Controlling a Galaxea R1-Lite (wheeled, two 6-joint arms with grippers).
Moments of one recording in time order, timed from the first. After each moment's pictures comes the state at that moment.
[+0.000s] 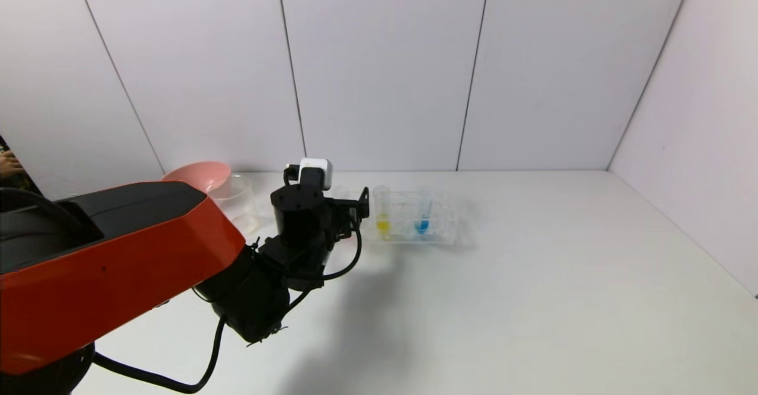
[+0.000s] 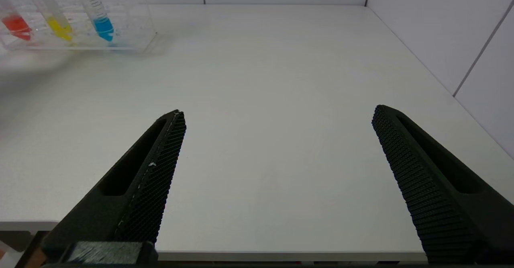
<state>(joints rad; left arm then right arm) -0.60 2.21 -0.91 -1.32 0.44 -0.07 0.00 0.00 0.00 0.00 0.00 0.00</state>
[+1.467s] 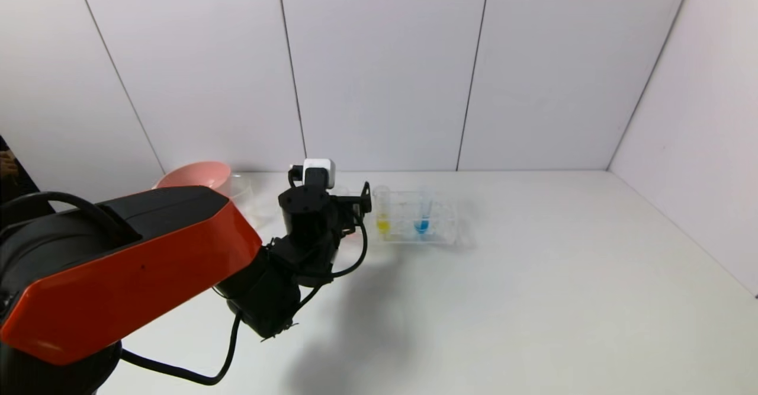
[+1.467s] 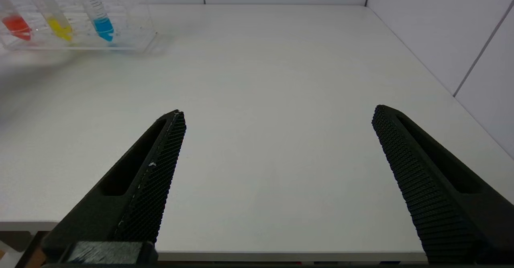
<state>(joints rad) -0.60 2.27 -0.97 -1.39 0.49 -0.06 0.00 0.00 0.00 0.00 0.00 0.00</state>
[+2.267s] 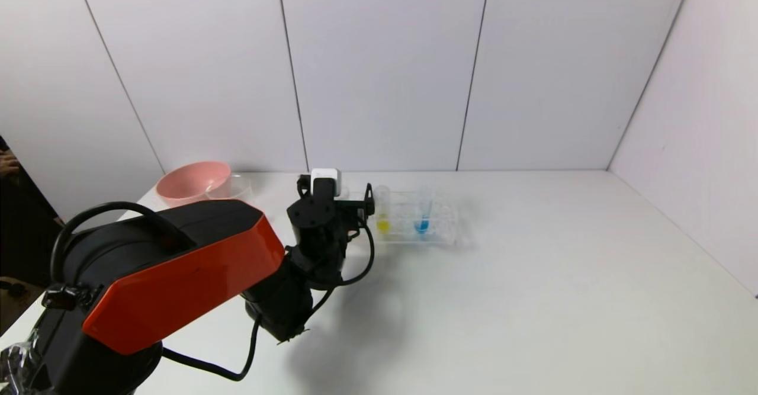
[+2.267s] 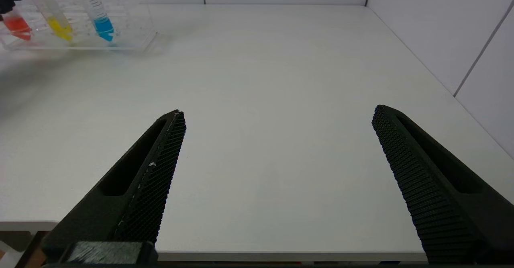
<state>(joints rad) -0.60 2.39 -1.03 -1.51 0.51 0.00 0.00 0.00 0.00 0.00 0.00 0.00</state>
